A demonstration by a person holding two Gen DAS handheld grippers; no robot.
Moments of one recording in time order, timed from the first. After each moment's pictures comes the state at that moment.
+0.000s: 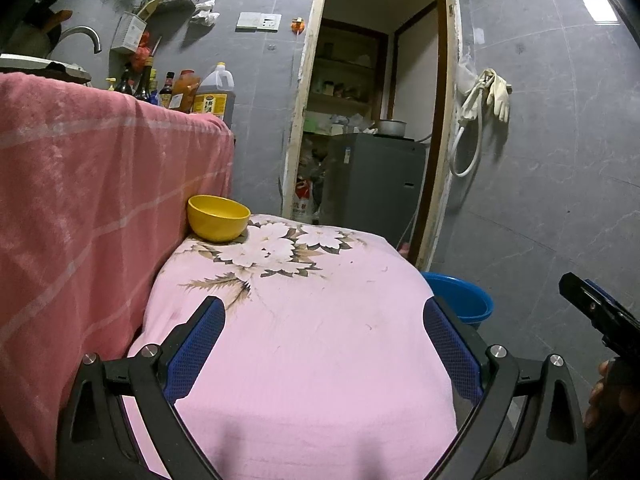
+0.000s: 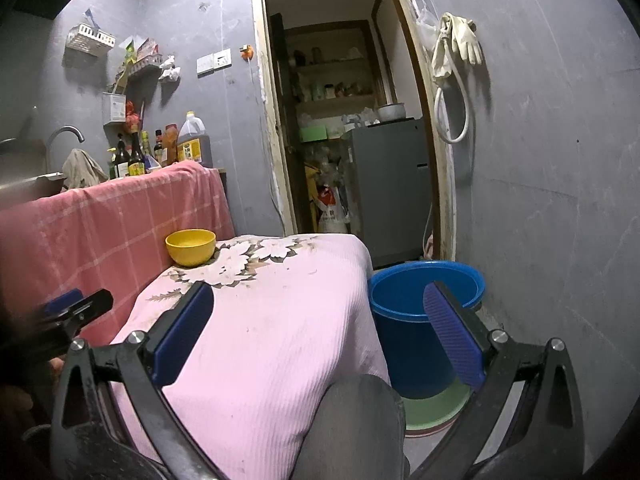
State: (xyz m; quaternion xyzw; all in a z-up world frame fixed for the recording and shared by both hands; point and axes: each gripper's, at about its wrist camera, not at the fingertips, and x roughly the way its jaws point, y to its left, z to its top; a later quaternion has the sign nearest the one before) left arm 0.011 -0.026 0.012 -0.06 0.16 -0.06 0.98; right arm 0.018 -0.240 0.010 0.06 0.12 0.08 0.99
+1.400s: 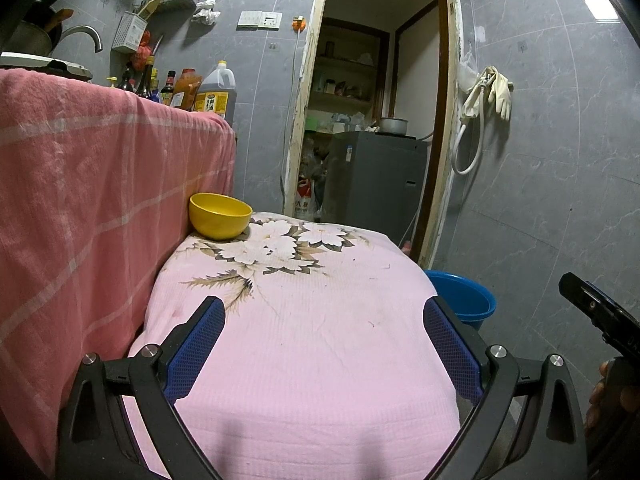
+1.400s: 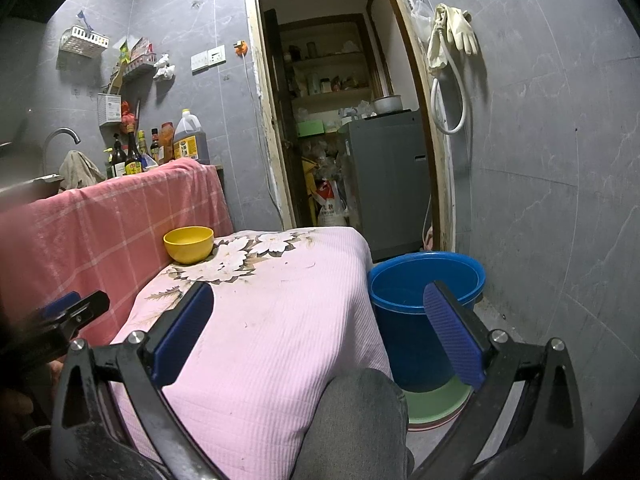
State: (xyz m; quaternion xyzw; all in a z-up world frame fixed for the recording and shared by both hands) left arm 0.010 -0.022 0.009 -0.06 0.16 -0.06 0.98; right arm 0.017 -0.240 0.008 0.07 0.13 0.08 0.99
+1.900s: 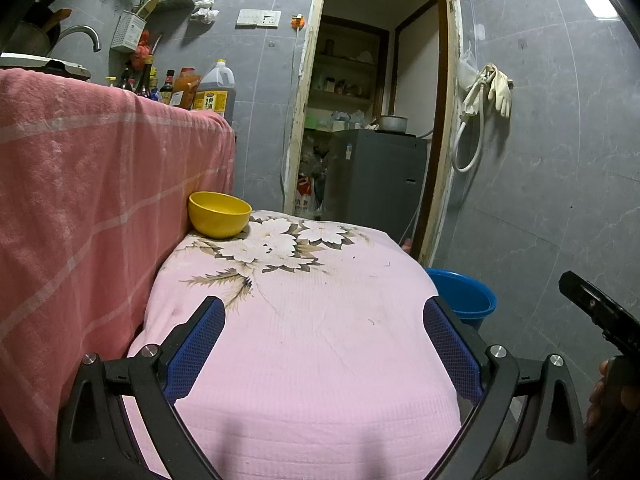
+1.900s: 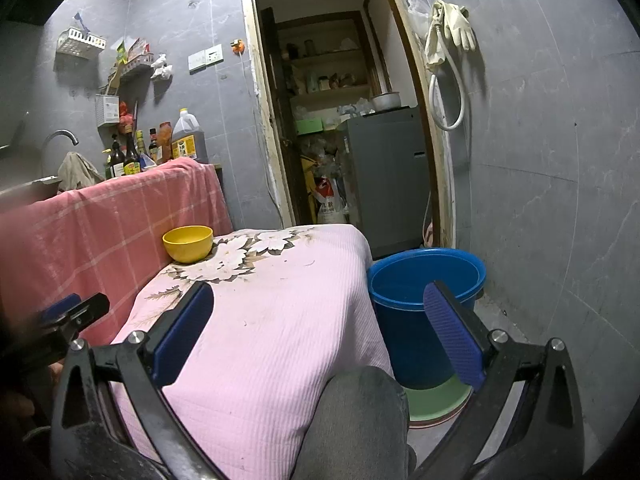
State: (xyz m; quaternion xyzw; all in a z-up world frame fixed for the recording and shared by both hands) left arm 0.011 -0.022 0.009 -0.06 0.16 -0.06 0.98; right arm 0.016 -0.237 0.004 0.07 0.13 0.08 0.99
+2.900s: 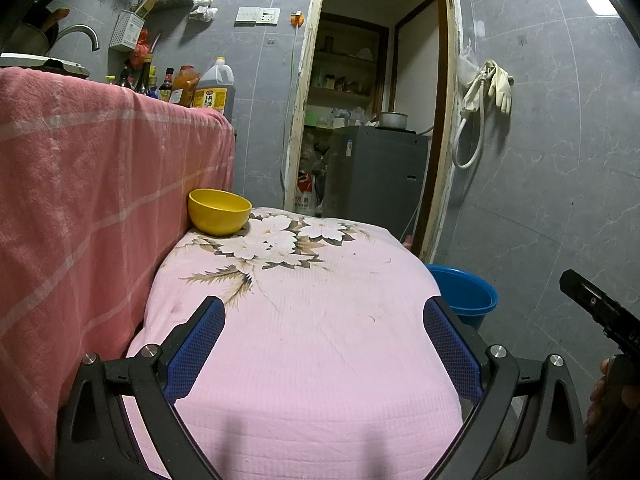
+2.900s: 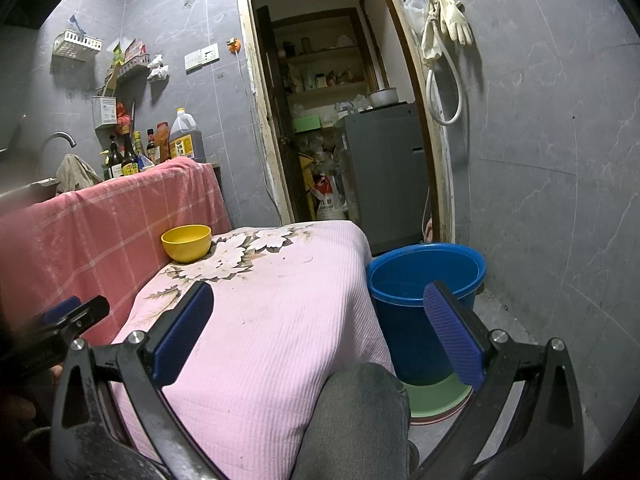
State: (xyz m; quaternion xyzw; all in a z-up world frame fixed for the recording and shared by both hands) left arm 0.012 -0.019 0.005 -0.06 0.16 -0.06 0.98; right arm 0.015 -0.234 0.001 0.07 0.14 0.07 0.99
